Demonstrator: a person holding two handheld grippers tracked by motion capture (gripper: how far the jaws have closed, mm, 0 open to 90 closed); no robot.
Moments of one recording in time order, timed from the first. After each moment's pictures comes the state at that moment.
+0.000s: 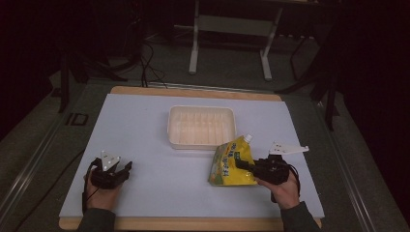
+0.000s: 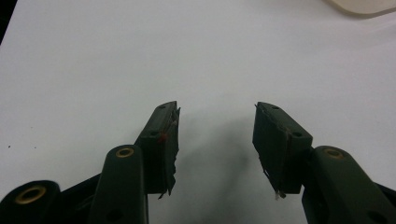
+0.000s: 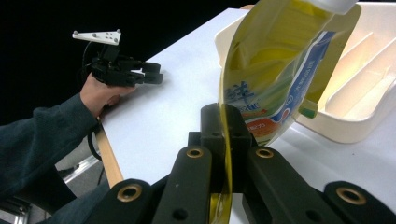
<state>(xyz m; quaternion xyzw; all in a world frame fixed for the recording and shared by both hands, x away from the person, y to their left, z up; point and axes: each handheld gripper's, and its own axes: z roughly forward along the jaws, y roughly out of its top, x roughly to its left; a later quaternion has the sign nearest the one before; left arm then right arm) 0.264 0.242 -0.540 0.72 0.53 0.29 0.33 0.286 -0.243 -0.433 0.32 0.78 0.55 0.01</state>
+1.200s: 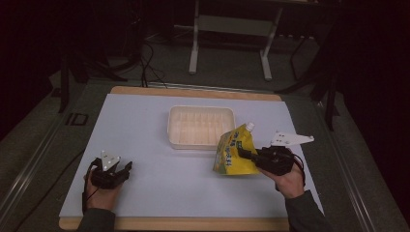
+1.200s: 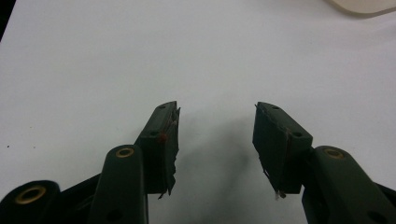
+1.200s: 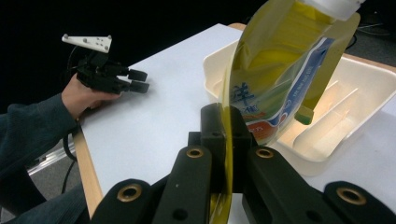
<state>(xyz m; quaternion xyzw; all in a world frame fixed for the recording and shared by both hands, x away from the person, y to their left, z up) 0.264 0.242 -0.540 0.72 0.53 0.29 0.33 0.294 -0.239 -0.396 0.28 0.79 0.53 0.07</state>
